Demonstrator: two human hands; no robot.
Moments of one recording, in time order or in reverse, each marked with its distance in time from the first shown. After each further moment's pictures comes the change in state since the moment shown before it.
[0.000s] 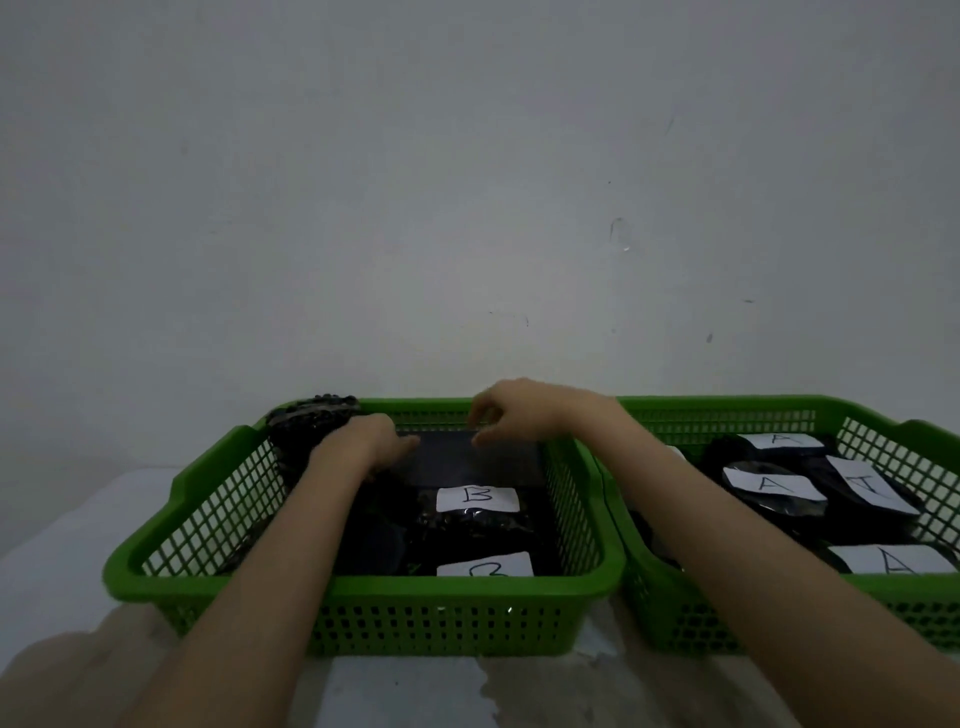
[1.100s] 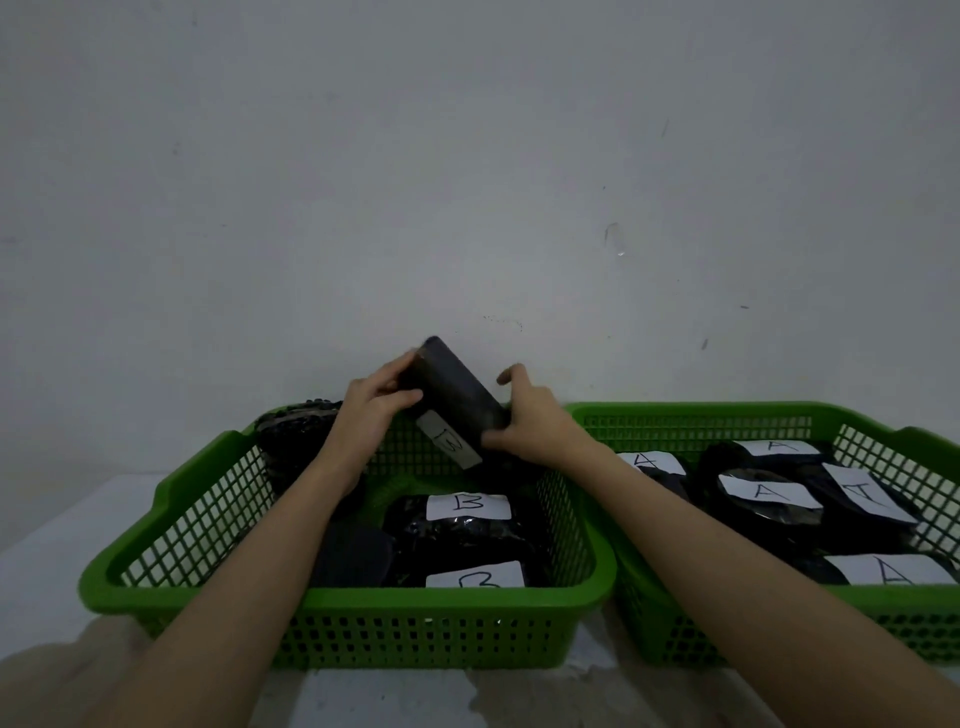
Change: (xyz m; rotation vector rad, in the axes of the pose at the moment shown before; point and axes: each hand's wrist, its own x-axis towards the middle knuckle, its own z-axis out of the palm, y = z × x) left_hand 0.001 0.009 0.003 -1.053 0.257 0.414; right_hand 0.020 0.029 0.031 0.375 0.409 0.083
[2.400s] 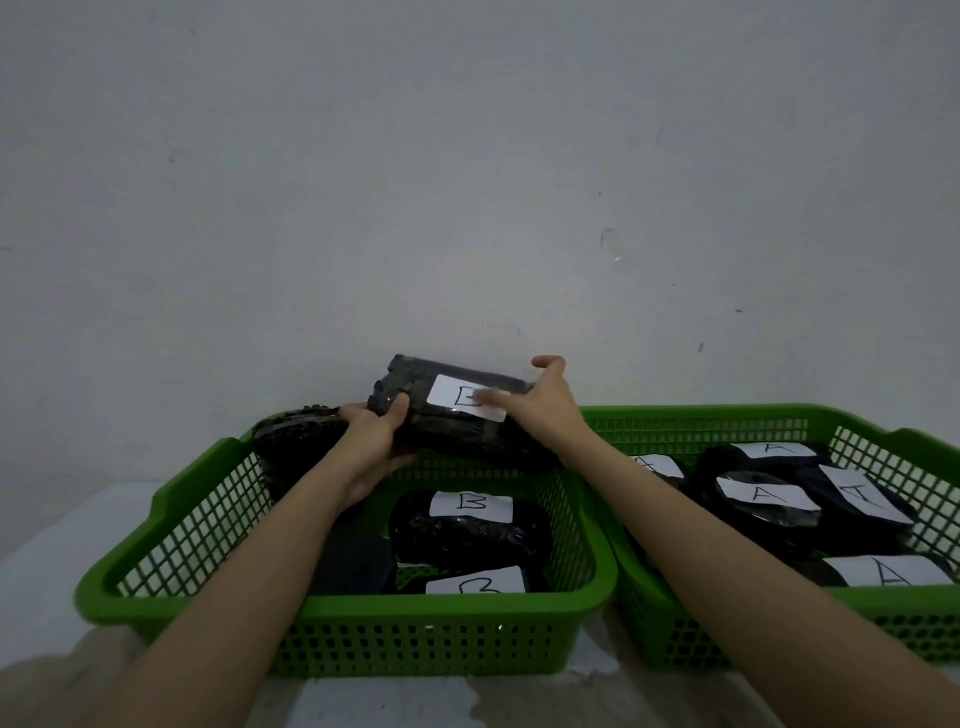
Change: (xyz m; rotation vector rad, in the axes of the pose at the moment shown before) left_hand 0.011 -0.018 0.004 -0.370 0.051 -0.424; right_hand 0.009 0.004 -0.006 0.466 0.171 0.191
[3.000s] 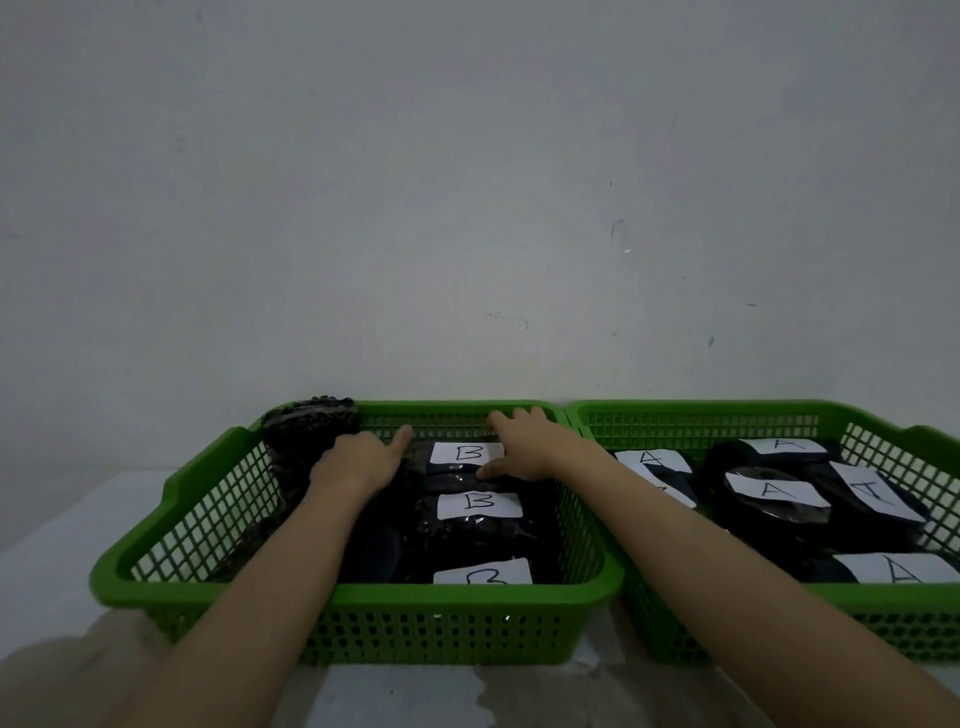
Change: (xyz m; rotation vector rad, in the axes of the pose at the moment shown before) left_hand -0.006 -0.015 -0.018 1.338 0.183 -0.033; right_hand -0.010 0.008 0.019 -1.004 -0.449 -0.138
